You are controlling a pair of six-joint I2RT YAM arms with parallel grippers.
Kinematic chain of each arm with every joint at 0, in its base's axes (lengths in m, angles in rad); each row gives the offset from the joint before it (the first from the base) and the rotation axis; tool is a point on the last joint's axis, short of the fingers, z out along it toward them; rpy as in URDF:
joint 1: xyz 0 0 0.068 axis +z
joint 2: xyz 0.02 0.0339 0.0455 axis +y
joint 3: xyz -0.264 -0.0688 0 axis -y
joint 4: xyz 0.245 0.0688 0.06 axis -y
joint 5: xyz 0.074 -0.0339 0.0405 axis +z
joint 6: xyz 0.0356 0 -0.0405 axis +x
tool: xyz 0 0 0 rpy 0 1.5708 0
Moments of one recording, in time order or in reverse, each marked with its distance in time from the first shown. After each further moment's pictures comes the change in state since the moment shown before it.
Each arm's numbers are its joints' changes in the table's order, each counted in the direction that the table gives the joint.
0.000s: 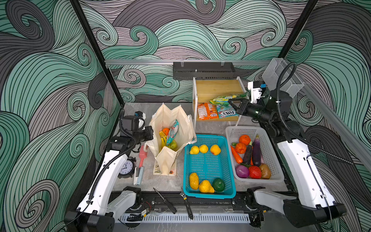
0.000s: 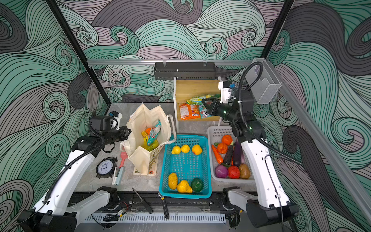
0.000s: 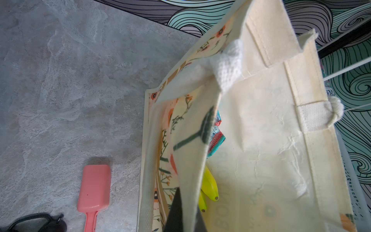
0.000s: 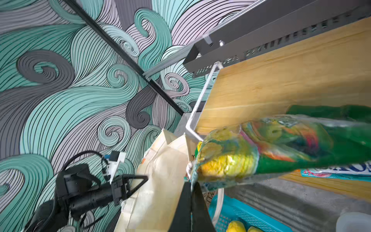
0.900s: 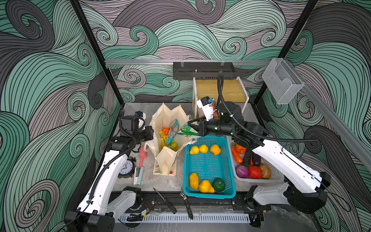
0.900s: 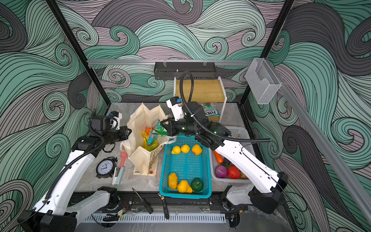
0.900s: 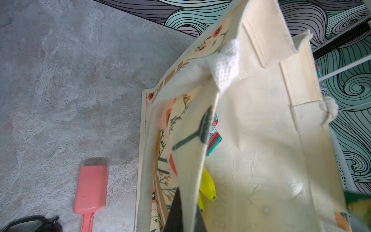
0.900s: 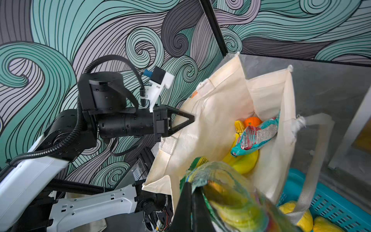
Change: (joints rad) left arm 0.002 0.000 -0.003 0.008 -0.015 -0.007; right arm 0.649 0.180 0.073 -0.039 -0.285 -0.042
